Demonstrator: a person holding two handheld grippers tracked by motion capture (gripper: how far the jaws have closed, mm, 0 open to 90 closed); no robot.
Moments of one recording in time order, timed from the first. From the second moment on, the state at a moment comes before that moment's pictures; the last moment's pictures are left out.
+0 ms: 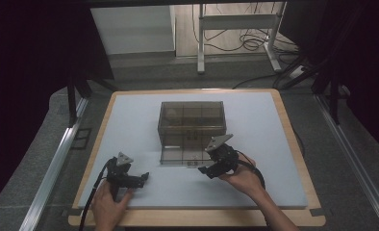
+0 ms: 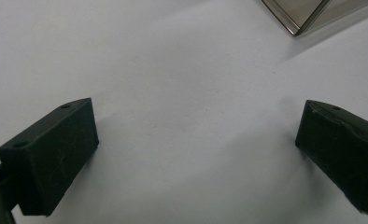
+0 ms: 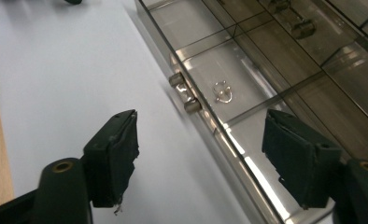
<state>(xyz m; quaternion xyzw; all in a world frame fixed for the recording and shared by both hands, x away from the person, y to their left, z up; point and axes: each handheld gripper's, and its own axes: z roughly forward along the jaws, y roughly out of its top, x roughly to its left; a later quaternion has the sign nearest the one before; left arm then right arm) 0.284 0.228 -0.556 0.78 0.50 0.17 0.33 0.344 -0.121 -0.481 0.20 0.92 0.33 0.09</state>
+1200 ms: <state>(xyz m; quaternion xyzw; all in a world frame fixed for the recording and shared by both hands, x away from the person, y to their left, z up) 0.284 0.228 -0.556 0.78 0.50 0.17 0.33 0.305 -0.213 -0.520 0.27 0.89 0.34 0.13</state>
